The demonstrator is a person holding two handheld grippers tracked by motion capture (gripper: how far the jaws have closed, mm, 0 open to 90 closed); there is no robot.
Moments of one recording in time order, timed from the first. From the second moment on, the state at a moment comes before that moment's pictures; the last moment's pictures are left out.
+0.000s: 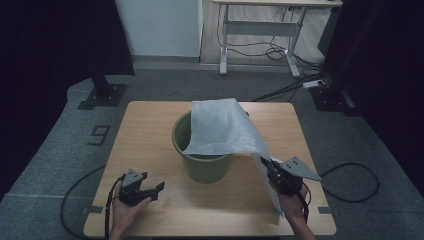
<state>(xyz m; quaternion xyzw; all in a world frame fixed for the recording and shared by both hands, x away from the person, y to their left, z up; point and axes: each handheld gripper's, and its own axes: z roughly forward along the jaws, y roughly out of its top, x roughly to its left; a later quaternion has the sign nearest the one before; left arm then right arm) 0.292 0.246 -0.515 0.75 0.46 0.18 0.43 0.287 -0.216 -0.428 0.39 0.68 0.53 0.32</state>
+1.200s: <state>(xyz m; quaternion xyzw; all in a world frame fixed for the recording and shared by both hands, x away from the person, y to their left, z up) 0.285 0.235 -0.478 0.74 0.43 0.20 0.47 0.306 -0.183 -0.407 0.36 0.70 0.53 0.32</state>
